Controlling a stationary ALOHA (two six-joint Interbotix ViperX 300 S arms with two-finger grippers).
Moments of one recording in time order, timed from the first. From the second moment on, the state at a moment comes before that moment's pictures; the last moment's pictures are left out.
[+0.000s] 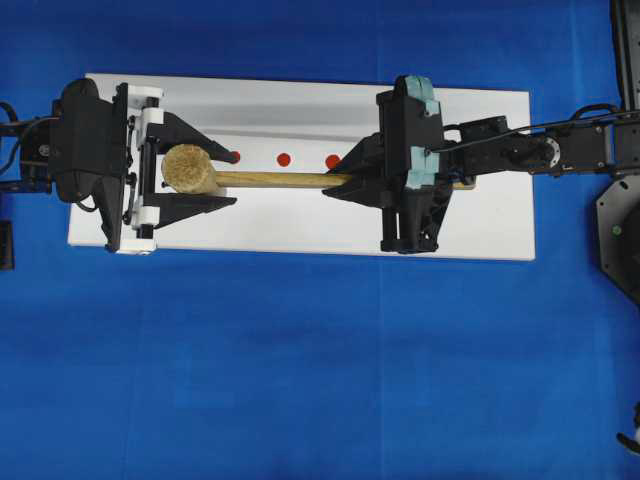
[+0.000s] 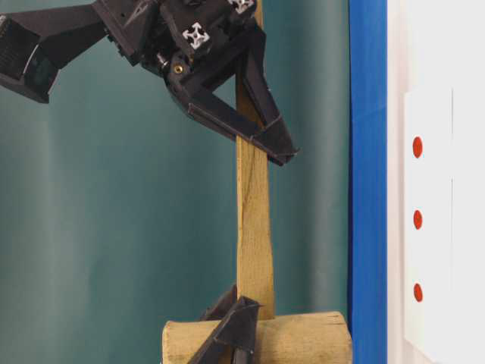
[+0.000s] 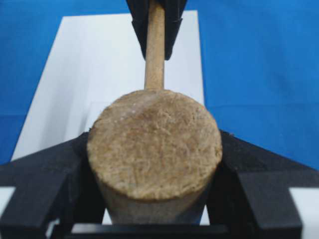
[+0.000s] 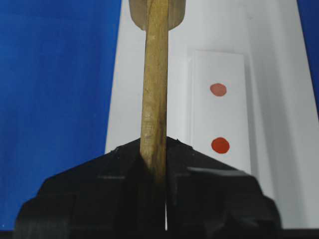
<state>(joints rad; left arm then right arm) 0.05 -0.35 0.98 -0.01 -0.34 0.10 -0.06 -0.17 0.68 1.20 0.03 -1.10</state>
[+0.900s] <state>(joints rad) 0.04 -0.40 0.96 -0.01 -0.30 -0.30 -0.05 -0.17 0.66 1.20 0.00 -1.10</state>
